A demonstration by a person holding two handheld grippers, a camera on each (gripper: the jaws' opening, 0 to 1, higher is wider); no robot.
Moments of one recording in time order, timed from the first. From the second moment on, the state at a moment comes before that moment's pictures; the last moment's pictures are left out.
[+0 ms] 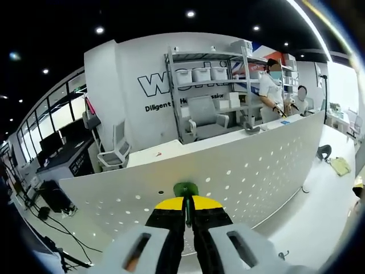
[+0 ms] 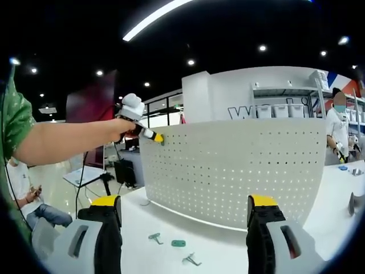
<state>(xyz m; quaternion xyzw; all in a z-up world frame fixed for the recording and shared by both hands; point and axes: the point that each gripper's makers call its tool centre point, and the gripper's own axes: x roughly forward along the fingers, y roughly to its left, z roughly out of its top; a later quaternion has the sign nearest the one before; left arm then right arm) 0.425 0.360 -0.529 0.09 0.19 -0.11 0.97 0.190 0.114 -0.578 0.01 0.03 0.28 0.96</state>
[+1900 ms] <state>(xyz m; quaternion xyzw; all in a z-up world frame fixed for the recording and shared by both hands) 0.425 0.360 -0.530 0.05 0.18 -0.07 0.98 0.199 0.104 -0.585 0.02 0.04 0.30 0.95</state>
